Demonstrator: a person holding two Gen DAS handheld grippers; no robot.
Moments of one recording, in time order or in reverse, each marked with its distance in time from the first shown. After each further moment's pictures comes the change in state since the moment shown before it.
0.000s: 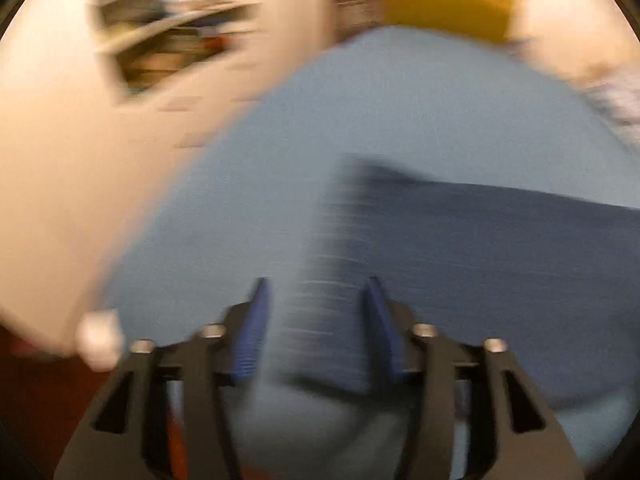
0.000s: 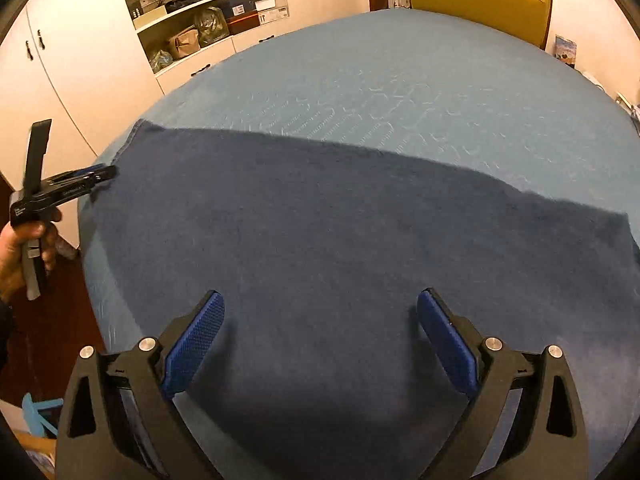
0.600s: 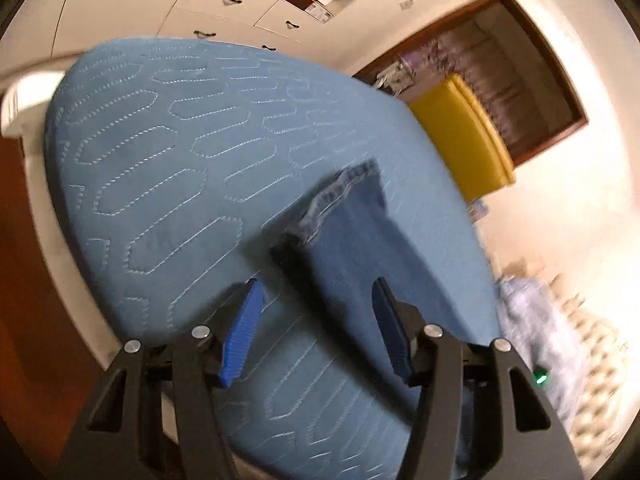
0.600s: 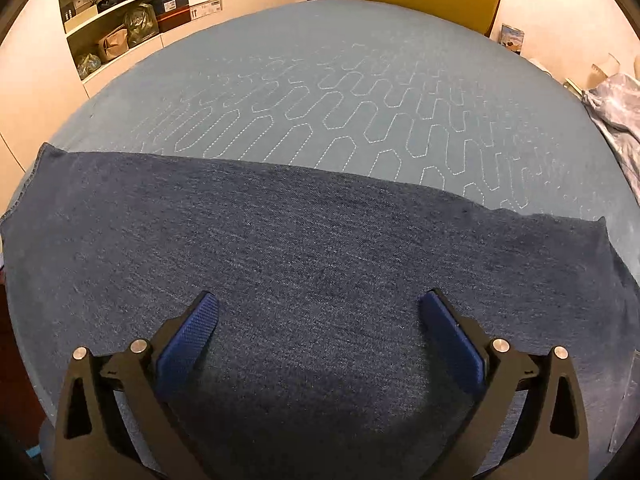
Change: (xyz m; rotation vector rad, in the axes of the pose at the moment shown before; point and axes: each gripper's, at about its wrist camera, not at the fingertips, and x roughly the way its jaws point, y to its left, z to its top) left arm -0.015 0.070 -0.101 -0.766 0.009 -0.674; right arm 0.049 -0.023 0.028 0.090 0.032 -0.233
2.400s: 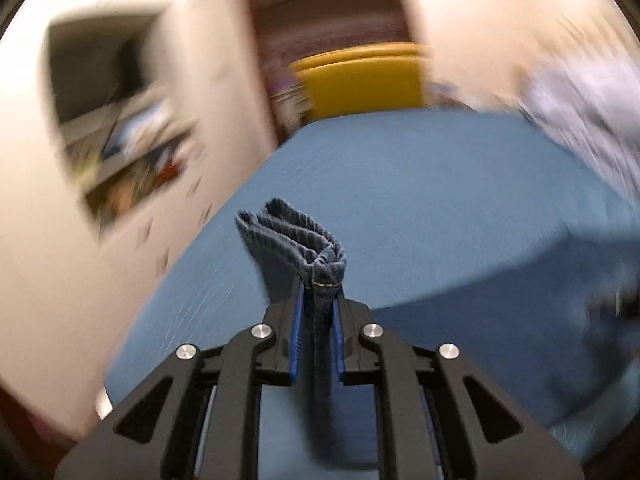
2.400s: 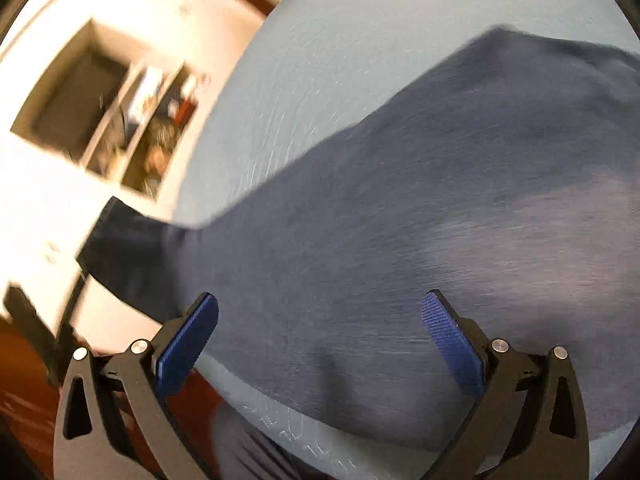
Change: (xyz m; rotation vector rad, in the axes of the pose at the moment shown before) left arm 0.042 -0.349 -0.169 1.183 -0.180 0.354; right arm -0.095 -0.187 -0.071 0.575 0.057 0.526
